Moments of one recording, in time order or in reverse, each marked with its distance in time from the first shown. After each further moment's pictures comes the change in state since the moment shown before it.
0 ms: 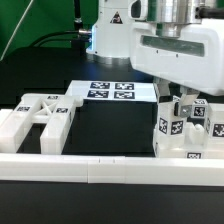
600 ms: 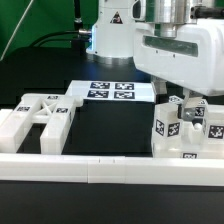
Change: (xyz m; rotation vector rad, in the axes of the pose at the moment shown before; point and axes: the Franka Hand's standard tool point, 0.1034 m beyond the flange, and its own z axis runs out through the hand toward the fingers) arm 0.001 0.000 0.000 0.004 -0.010 -0.016
